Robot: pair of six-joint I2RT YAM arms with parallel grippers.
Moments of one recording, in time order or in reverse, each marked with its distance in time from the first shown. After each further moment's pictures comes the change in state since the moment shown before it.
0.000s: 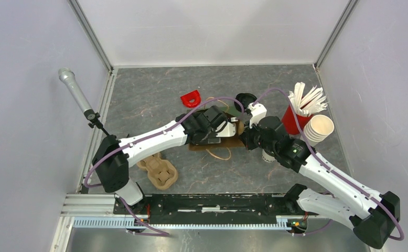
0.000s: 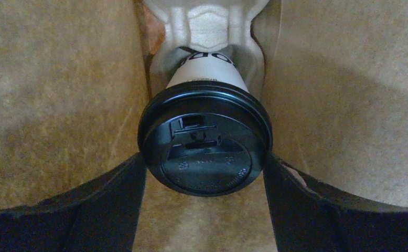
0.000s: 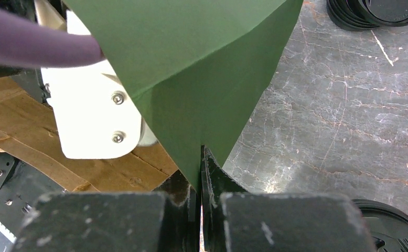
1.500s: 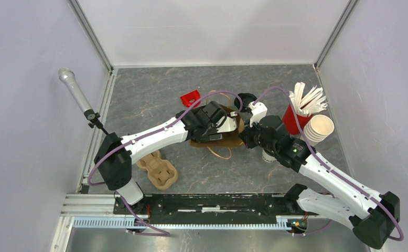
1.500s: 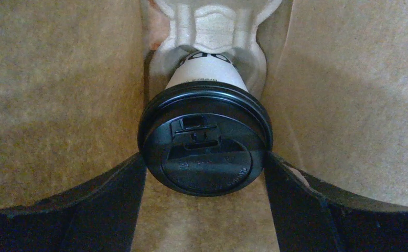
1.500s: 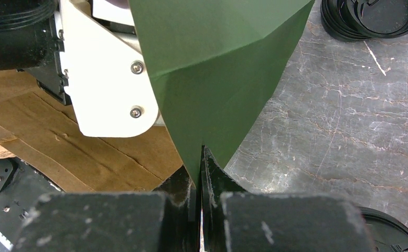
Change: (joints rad) left arm 0.045 0.030 0.023 0.037 0.061 -0.030; right arm -0.009 0.002 0.000 0.030 0.001 -0.014
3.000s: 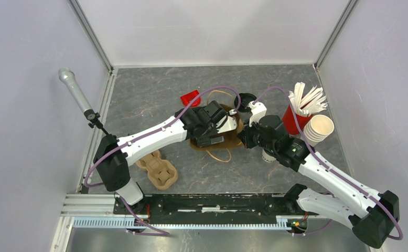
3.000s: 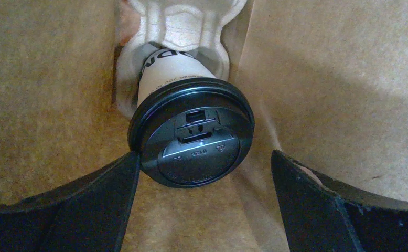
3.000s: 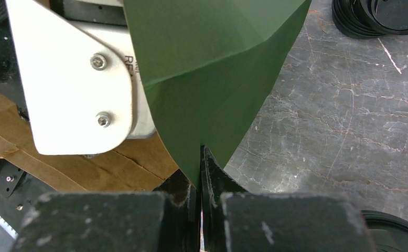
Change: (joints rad) left arm -0.027 -0.012 0.073 -0.152 0.030 -0.147; right arm -0.003 0.011 0.000 0.014 -0.023 0.024
